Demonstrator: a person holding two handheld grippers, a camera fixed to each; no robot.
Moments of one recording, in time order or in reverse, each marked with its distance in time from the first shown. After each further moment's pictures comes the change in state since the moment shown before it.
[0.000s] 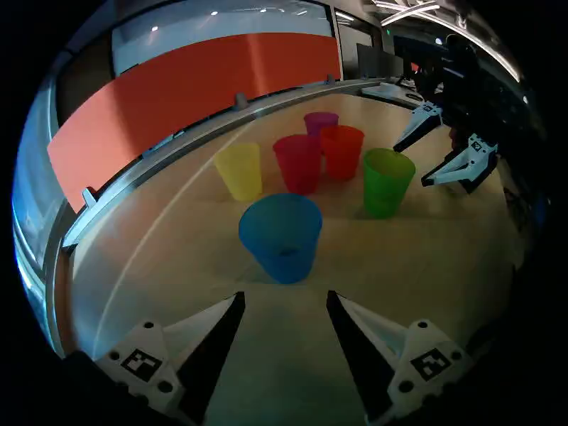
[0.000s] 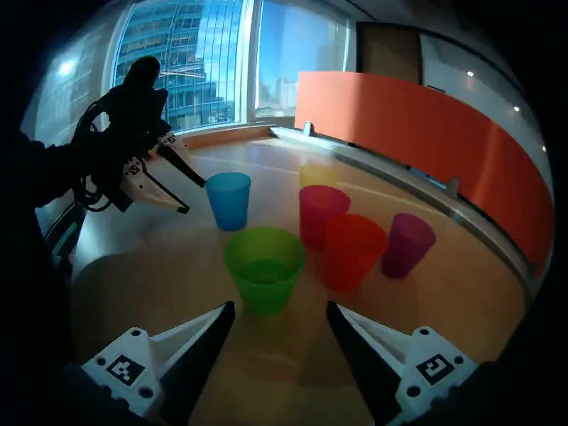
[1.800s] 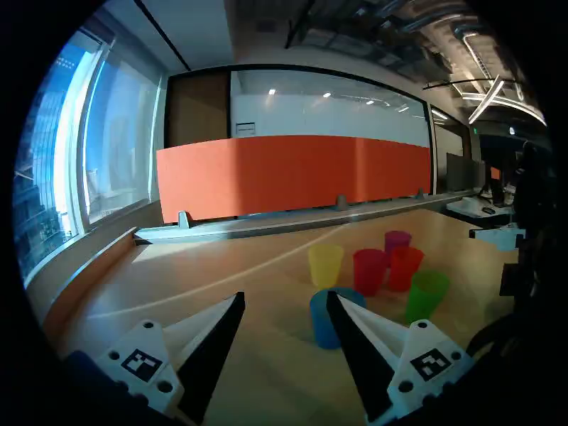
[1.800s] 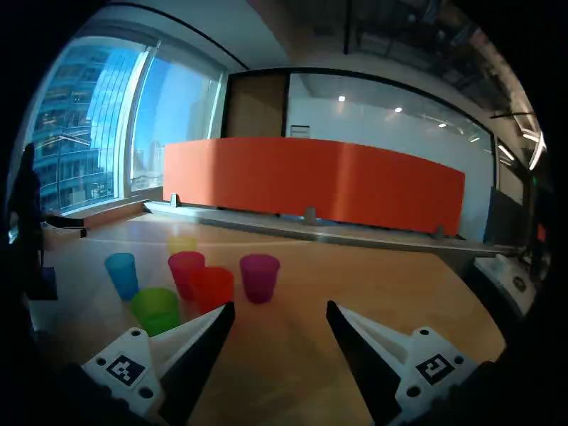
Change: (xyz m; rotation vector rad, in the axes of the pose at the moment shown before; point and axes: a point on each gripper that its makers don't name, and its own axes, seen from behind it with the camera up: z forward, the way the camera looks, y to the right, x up) left arm 0.053 -0.042 -0.086 0.447 0.474 -0.332; right arm 0.026 0.101 -0.097 -0.624 0.309 0.250
